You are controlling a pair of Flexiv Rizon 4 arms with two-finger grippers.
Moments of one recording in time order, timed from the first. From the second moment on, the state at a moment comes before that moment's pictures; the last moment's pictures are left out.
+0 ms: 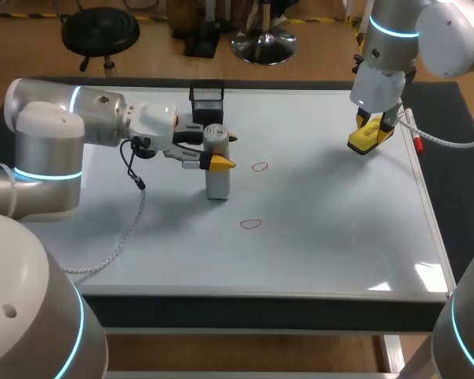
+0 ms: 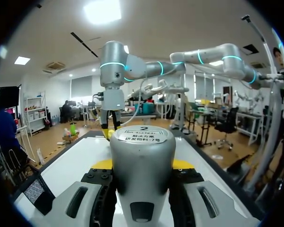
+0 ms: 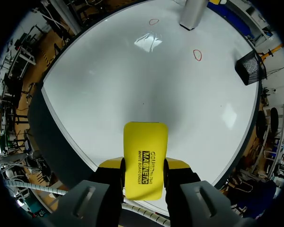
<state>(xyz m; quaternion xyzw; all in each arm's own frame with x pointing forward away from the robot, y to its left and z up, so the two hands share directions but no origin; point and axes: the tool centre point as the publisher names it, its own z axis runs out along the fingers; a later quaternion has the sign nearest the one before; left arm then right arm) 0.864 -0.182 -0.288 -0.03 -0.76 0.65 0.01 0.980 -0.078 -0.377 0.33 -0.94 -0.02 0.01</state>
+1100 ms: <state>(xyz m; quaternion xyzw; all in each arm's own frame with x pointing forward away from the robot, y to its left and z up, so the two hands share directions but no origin) 0.873 -0.099 -0.244 0.07 -0.76 0.64 -0.09 0.980 -0.078 -0.377 0.33 -0.94 -0.02 0.01</state>
